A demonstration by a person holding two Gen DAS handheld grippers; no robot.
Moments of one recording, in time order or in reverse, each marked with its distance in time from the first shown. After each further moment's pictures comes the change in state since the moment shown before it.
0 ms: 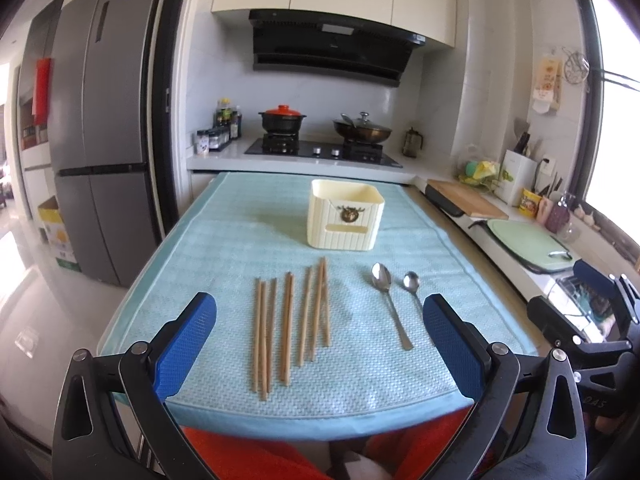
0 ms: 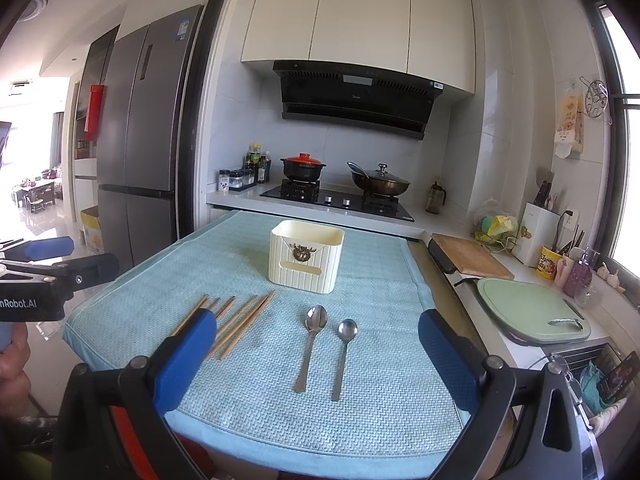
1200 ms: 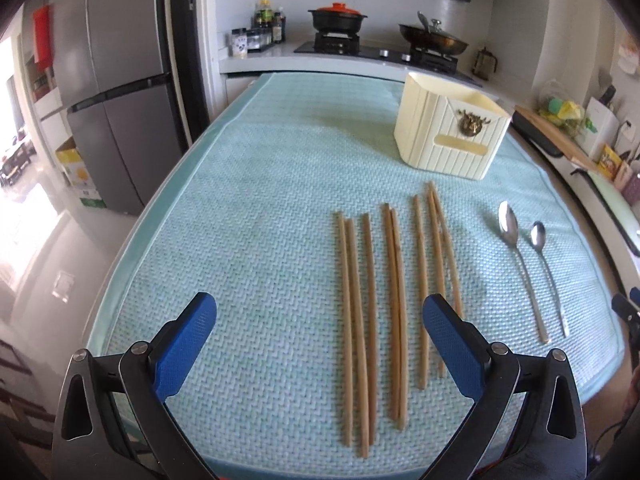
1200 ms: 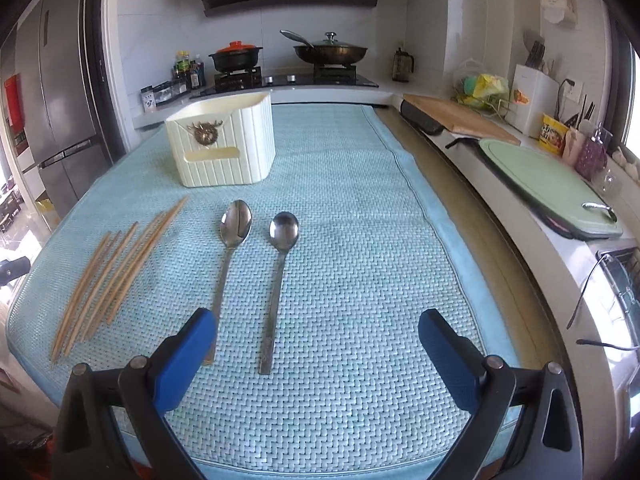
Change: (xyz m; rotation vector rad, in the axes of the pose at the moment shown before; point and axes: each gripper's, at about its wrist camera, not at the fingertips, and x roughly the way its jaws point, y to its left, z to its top) left arm 0.190 0.087 -0.023 -0.034 0.340 0.157; right arm 0.175 -0.084 -0.074 0.213 0.420 -0.065
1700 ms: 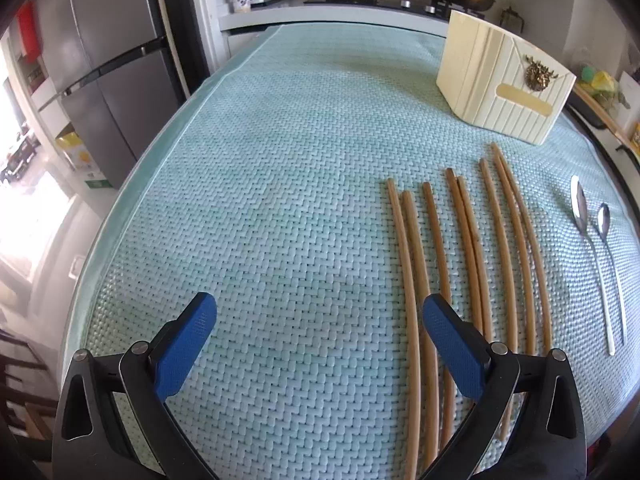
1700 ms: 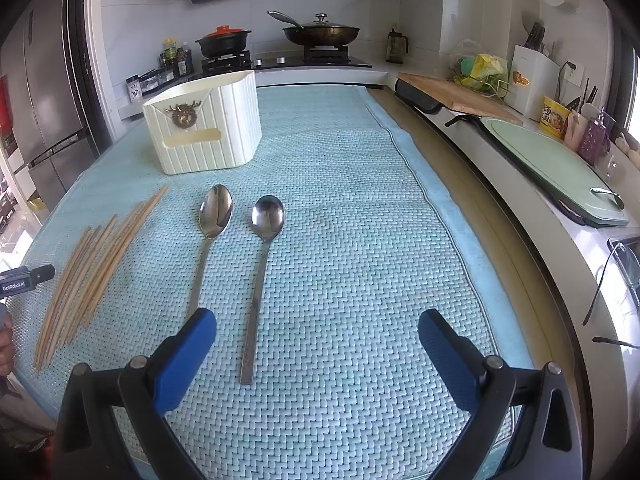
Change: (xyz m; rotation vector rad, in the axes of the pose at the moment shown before) left arm 0.084 0.019 0.010 0.020 0.142 0.058; right arm 0.026 -0.004 0.001 0.015 0.046 -0.022
